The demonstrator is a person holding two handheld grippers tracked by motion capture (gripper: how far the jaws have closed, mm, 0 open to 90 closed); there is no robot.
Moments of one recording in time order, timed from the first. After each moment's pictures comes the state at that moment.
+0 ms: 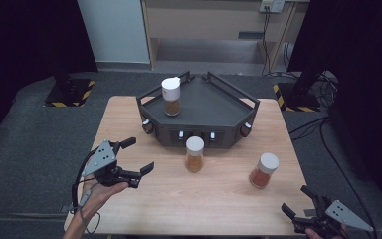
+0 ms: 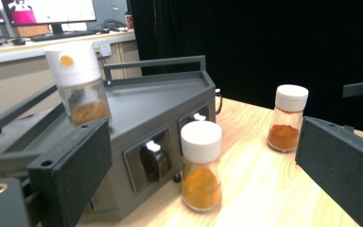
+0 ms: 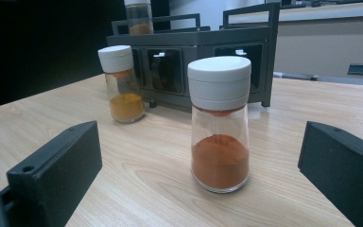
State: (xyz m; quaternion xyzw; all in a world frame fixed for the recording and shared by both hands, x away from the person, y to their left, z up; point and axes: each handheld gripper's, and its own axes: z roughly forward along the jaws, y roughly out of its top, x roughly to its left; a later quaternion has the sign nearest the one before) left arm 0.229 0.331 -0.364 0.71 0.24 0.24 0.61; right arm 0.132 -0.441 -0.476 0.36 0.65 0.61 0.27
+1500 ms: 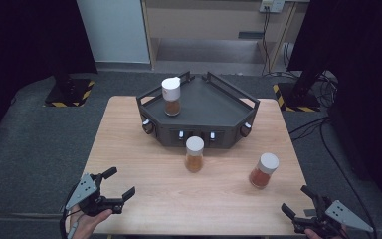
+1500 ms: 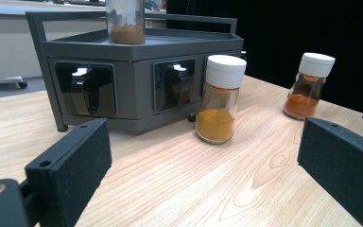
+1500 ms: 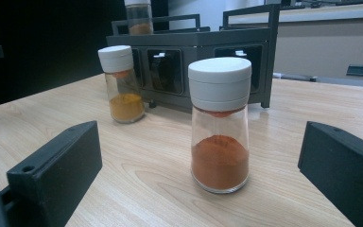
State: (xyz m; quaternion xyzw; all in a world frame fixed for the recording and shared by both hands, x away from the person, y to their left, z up) left arm 0.175 0.370 -0.448 0.68 0.33 0.24 0.61; right arm 0.131 -0.440 -0.476 0.36 0.65 0.61 0.27
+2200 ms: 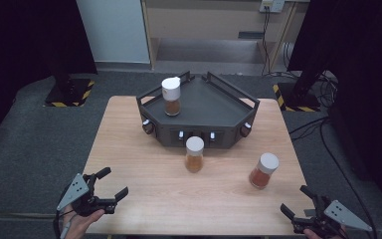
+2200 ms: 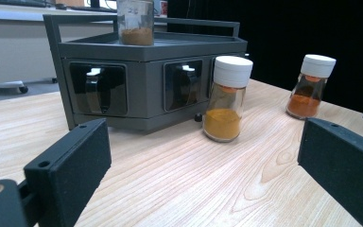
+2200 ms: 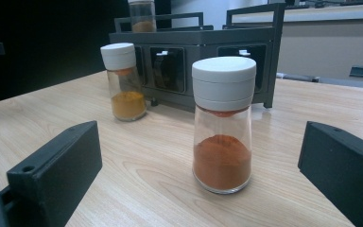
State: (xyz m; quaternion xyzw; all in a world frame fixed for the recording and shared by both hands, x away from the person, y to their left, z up) left arm 0.177 0.392 -0.458 0.68 0.32 0.24 0.62; right arm 0.133 -0.439 -0.474 0.35 0.66 0.60 0.27
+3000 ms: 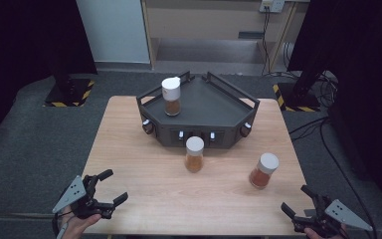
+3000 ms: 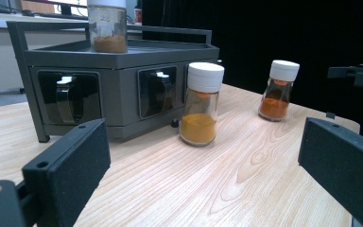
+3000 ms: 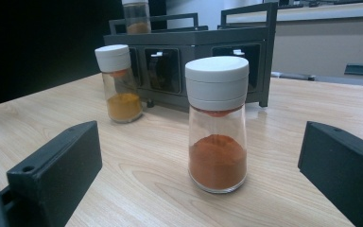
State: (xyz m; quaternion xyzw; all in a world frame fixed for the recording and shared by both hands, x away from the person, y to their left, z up) left arm 0.183 0.403 -0.464 0.68 0.28 0.21 0.65; right arm 0.133 -0.439 -0.476 0.36 0.65 0.60 0.27
